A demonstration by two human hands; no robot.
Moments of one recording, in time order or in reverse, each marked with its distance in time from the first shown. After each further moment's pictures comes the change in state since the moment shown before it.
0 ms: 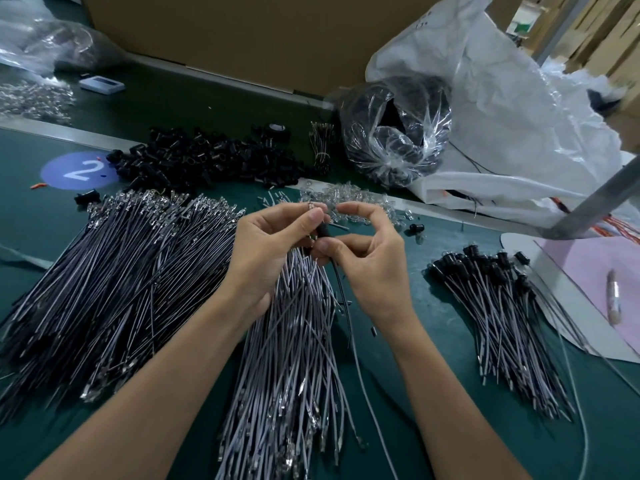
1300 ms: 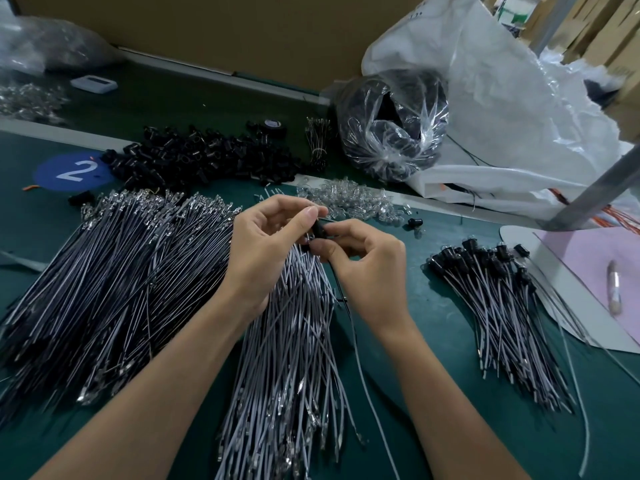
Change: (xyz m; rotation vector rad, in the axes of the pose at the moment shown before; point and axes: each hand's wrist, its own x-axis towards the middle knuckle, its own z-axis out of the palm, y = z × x) left_hand 0.004 -0.010 -0.001 0.101 0.019 0.105; right_hand -0.003 0.011 0.002 -0.310 0.137 -0.137
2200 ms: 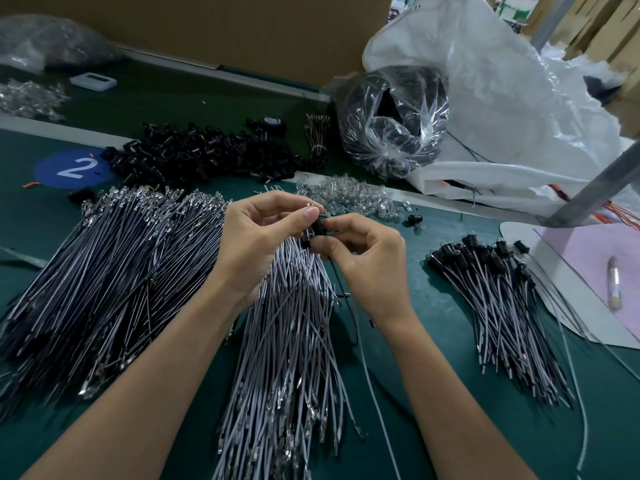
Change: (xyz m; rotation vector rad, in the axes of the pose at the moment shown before) left_hand 0.000 0.011 -0.008 -0.014 -0.072 0.045; right_hand 0.000 -0.002 -0.004 0.105 -0.057 0.072
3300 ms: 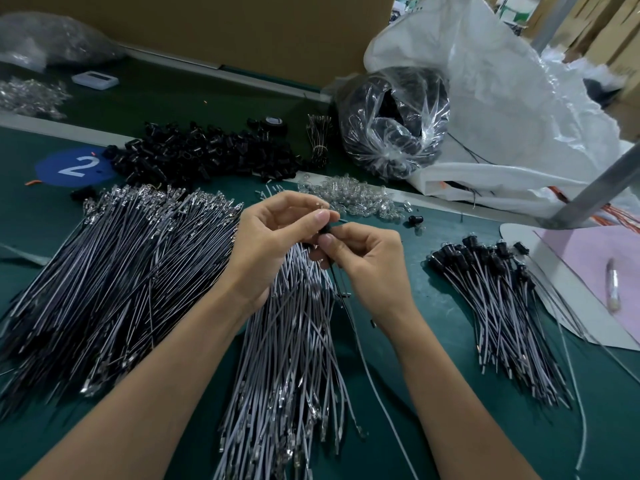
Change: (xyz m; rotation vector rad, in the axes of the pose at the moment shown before) left_hand -0.004 0.000 0.007 -0.080 -0.043 -0.090; right_hand 0.001 0.006 -0.001 0.149 -0.093 0.055
